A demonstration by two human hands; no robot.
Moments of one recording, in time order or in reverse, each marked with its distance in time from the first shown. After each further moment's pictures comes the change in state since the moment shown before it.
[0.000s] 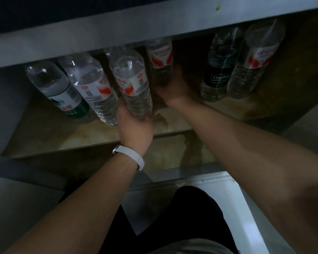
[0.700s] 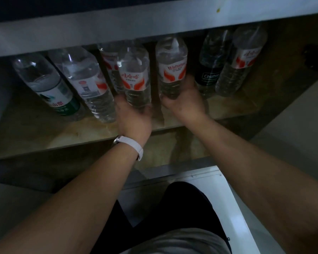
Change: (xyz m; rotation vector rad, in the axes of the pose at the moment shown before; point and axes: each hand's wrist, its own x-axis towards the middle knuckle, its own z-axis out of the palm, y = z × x) left_hand -0.003 0.016 0.005 0.088 0.005 -0.082; right_hand -0.056 0.019 -0.038 -0.173 0.114 0.027
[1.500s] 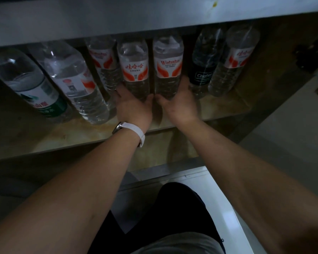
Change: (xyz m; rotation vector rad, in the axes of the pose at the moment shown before) left_hand 0.025 0.003 0.043 0.127 -0.005 0.016; right_hand 0.000 0.002 0.003 0.057 0.037 0.016
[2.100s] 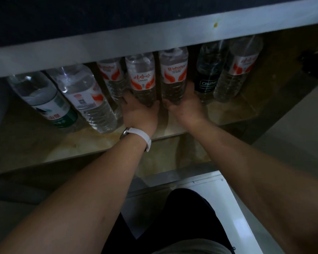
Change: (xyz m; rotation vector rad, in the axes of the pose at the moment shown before) left_hand 0.007 0.004 -0.003 -0.025 -0.010 -0.008; right_hand 0.015 0.005 -0.002 0.007 -0.048 -0.010
